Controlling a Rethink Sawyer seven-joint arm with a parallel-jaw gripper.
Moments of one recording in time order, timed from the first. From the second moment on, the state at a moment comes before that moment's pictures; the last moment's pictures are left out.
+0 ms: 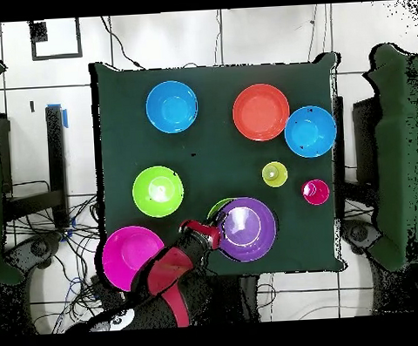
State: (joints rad) arm 0.64 -0.21 -0.81 2.00 0.13 -0.29 2.17
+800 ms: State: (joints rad) arm 0.63 -0.21 -0.81 2.00 0.17 -0.29 2.17
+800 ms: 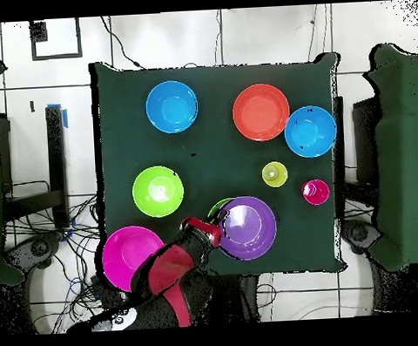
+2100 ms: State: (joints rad) arm 0.63 -0.17 -0.81 1.98 0.24 -0.29 2.17
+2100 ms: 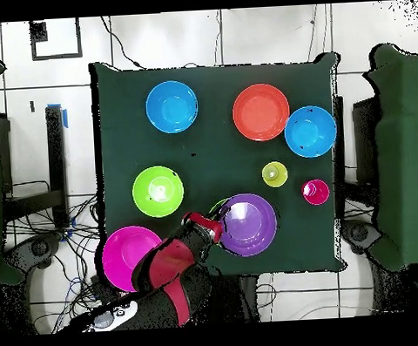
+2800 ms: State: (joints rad) arm 0.64 -0.17 -0.81 1.98 0.25 -0.29 2.17
